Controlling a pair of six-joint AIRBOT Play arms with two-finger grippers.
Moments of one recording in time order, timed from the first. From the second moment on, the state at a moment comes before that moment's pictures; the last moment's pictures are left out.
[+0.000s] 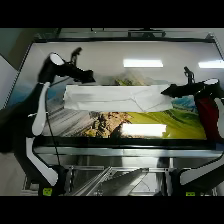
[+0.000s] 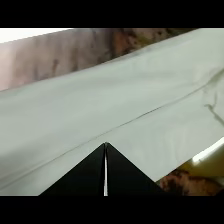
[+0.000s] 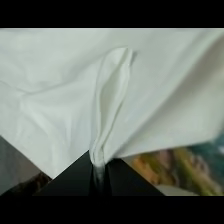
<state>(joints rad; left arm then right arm) -0.16 -1.92 1.81 0.92 -1.21 -1.33 -0.30 -1.81 1.43 -0.60 1.27 0.91</state>
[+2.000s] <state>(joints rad) 0.33 -1.16 1.53 0.55 -1.44 -1.17 0.58 -1.90 1.71 -0.57 0.79 1.03</state>
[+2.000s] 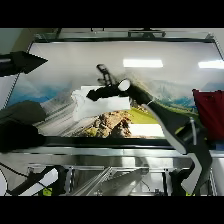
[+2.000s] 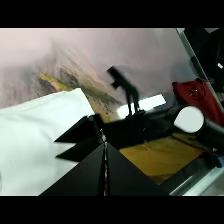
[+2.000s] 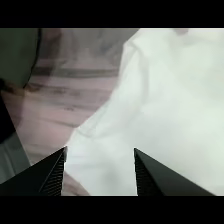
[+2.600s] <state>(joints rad) 0.31 -1.18 1.52 0.55 -1.44 -1.14 0.18 -1.97 1.67 -0.81 1.11 1.29</state>
